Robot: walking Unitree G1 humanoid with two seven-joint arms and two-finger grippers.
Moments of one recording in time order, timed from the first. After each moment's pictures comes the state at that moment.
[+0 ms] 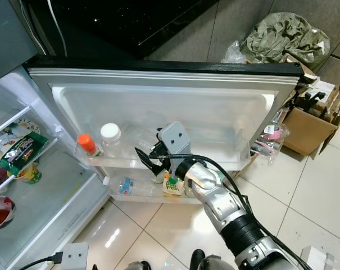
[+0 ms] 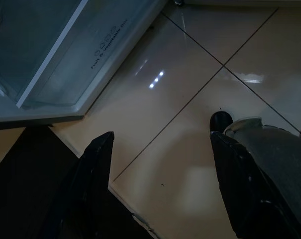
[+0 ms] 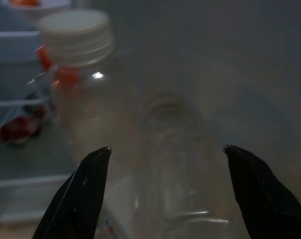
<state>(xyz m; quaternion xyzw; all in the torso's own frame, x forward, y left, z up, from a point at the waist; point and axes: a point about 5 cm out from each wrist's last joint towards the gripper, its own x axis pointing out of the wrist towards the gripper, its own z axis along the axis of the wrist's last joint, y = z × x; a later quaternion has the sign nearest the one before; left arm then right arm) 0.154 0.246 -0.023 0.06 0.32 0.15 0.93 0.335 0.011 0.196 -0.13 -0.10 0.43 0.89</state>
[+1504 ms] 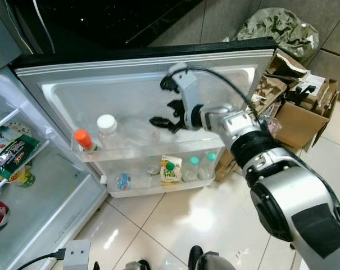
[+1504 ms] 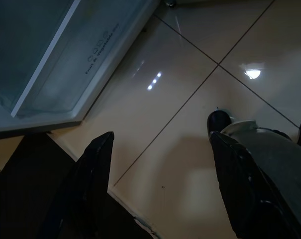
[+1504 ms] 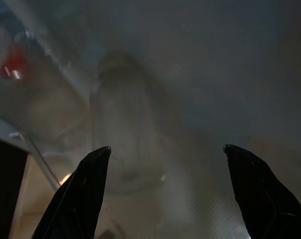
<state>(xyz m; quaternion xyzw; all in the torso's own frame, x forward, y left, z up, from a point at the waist) 0.156 0.247 -0.026 0.06 0.32 0.15 0.93 0.402 -0.020 0.260 -0.12 0.09 0.43 0.89</state>
